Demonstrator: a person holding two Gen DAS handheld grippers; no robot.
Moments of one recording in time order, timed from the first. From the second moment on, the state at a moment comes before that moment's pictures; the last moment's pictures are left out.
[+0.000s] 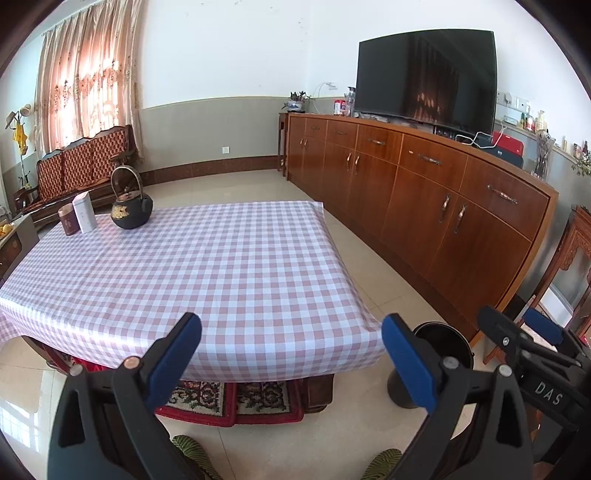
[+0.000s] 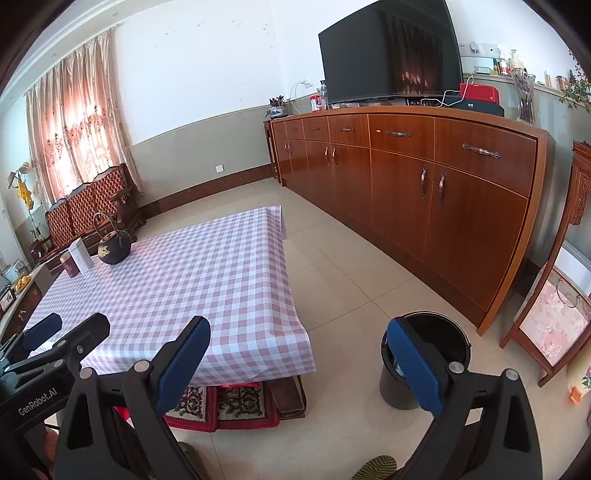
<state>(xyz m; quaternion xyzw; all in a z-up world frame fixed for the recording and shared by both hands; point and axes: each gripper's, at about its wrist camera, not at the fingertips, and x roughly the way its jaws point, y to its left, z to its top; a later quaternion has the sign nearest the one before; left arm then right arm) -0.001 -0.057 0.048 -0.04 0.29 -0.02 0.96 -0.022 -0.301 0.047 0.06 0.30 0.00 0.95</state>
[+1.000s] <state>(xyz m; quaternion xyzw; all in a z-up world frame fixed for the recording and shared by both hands) 0.001 -0.053 0.044 -0.04 0.30 -0.02 0.95 -0.021 -0.297 0.046 0.06 0.30 0.01 0.95</state>
